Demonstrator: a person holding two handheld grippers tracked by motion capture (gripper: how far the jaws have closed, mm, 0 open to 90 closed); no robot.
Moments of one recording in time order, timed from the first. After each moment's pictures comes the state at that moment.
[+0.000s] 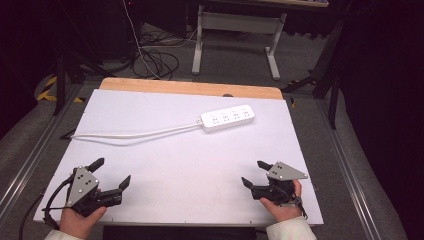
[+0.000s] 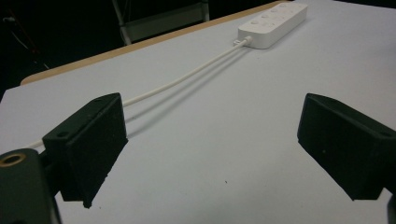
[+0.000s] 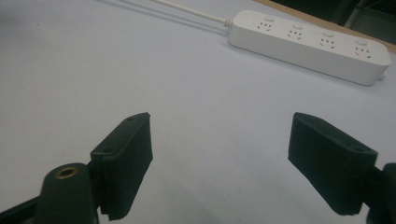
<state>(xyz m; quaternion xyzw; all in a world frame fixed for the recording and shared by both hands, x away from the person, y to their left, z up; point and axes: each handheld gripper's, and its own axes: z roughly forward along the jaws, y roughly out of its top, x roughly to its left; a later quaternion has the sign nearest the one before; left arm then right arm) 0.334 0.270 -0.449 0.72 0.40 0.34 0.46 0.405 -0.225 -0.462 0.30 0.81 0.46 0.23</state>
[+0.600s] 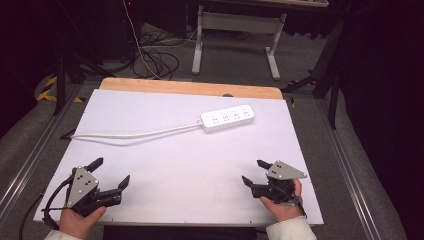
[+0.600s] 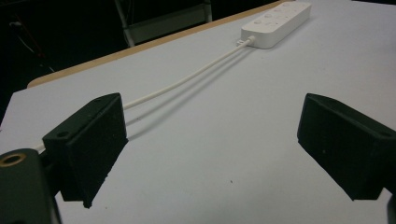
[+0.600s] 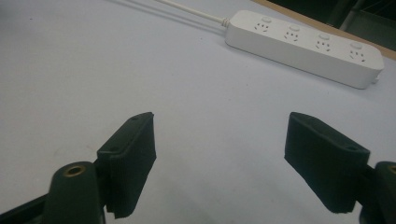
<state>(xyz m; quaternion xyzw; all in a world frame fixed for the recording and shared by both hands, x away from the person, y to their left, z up) 0.333 0.271 -0.450 0.72 0.39 0.35 0.46 0.406 -0.223 -0.458 0.30 0.81 0.45 0.24</state>
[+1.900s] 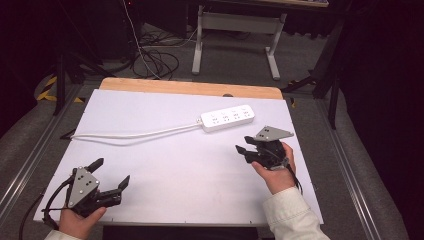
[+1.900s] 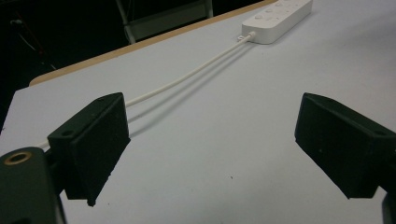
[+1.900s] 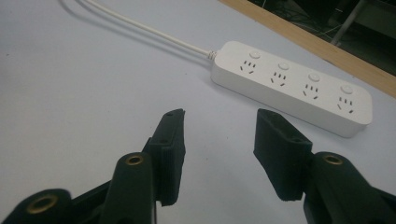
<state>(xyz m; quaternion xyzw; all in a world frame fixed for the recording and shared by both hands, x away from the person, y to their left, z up) 0.331 0.270 -0.449 0.72 0.39 0.35 0.45 0.471 -0.188 -0.398 0.30 0.83 0.41 0.22</state>
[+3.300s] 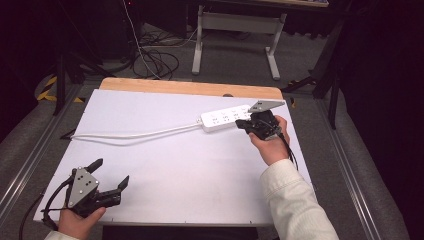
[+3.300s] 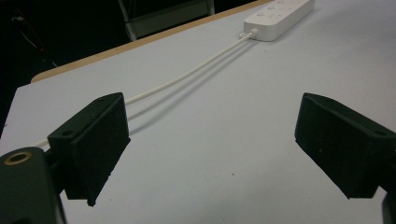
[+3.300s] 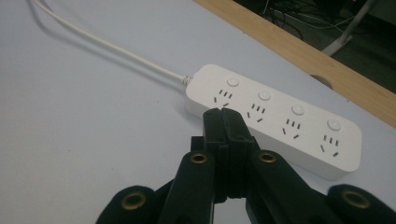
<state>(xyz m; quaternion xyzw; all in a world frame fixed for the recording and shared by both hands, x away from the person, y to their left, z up) 0.331 0.270 -0.449 0.72 0.40 0.35 0.44 0.542 -0.177 -0.379 0.30 0.84 0.40 0.19</state>
